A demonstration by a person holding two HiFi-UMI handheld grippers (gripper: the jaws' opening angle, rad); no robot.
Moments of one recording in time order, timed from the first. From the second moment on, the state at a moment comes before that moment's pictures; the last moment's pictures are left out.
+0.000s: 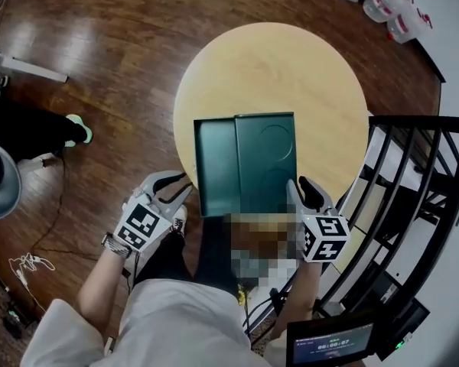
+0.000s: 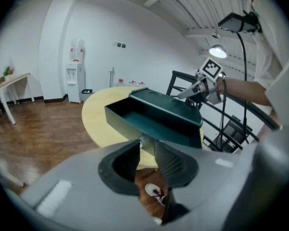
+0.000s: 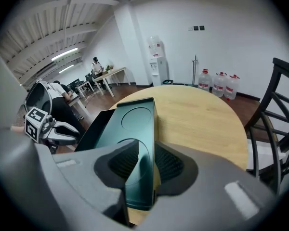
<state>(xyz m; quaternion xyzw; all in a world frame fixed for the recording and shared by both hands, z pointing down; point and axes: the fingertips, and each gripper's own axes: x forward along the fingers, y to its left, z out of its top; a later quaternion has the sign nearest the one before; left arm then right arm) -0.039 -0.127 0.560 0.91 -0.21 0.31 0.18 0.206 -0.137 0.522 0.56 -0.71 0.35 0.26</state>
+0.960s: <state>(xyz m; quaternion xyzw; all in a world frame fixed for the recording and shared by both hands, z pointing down) -0.043 -0.151 0.592 0.90 -0.20 0.34 0.17 0.190 -0.134 0.531 0.55 -0.70 0.38 0.25</state>
